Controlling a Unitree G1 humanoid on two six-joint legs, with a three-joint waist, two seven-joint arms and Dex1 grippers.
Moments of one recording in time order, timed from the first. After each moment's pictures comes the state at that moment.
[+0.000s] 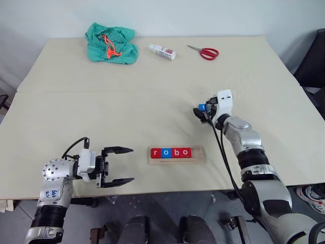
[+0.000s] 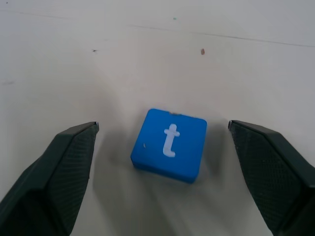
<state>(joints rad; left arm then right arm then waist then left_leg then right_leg) -0.18 0.56 0.12 0.20 -0.51 -0.28 -1.44 -0.90 -0.29 -0.09 0.80 0.16 0.23 0.38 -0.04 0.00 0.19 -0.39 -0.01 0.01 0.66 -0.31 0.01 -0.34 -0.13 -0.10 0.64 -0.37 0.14</state>
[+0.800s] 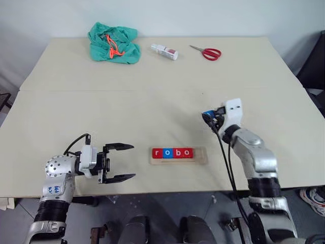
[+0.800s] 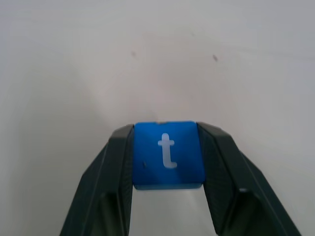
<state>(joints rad) -0.26 0.55 0.11 0.26 -0.51 -0.30 -1.48 -0.43 -0.33 -0.13 -0.09 0.24 0.63 0.34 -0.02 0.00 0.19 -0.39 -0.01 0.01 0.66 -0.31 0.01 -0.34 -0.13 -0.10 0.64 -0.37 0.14</state>
